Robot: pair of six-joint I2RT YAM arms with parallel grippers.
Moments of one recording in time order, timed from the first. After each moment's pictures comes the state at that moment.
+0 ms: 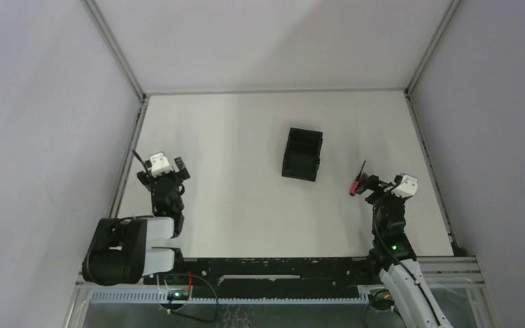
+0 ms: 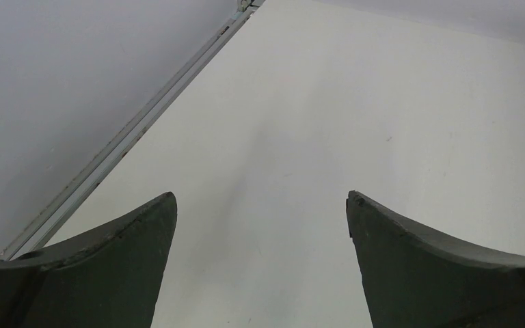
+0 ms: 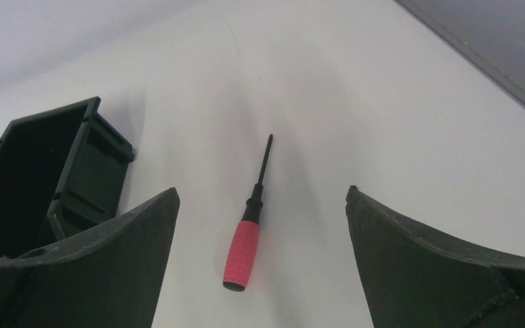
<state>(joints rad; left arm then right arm) -0.05 1.28 0.13 1.10 -0.47 -0.03 0.18 0.27 0.03 0.11 0.42 0.30</state>
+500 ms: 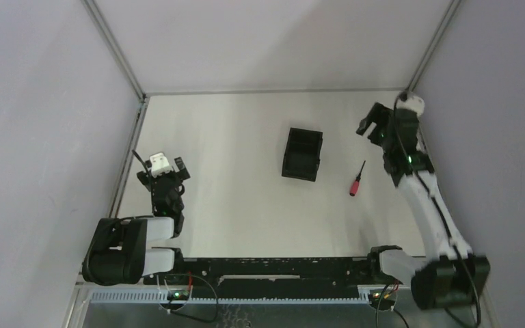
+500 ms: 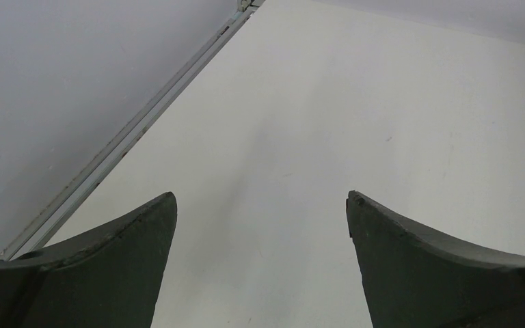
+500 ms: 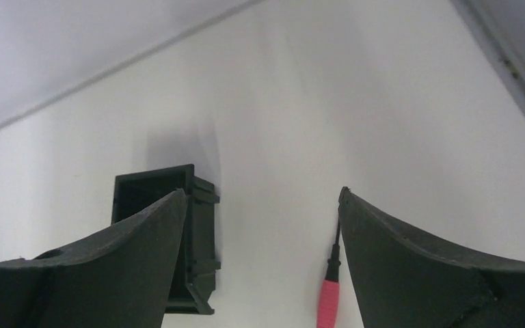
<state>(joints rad) -0.05 1.28 0.13 1.10 -0.47 -0.03 0.06 1.00 0.91 -0.27 0.20 0.41</state>
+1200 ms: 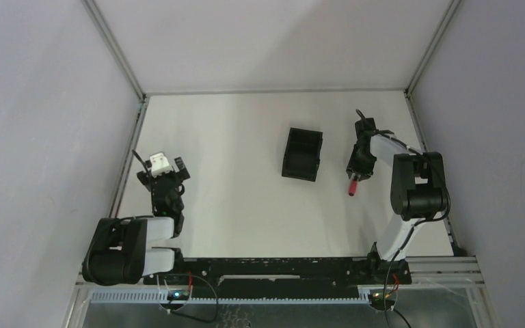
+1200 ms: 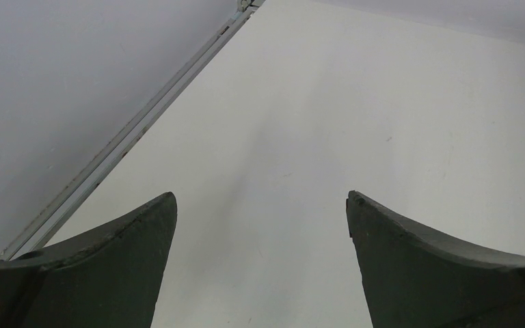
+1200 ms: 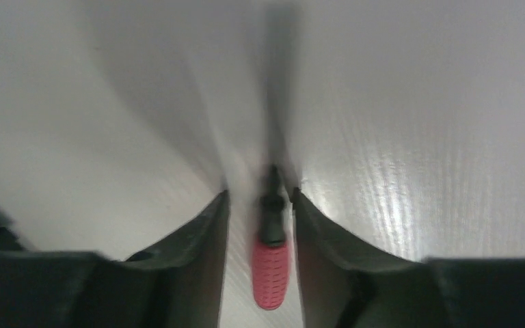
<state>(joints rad) -0.05 1.28 0.13 1.10 -0.47 -0.03 0.04 1.80 1.13 -0.70 0.13 0.43</state>
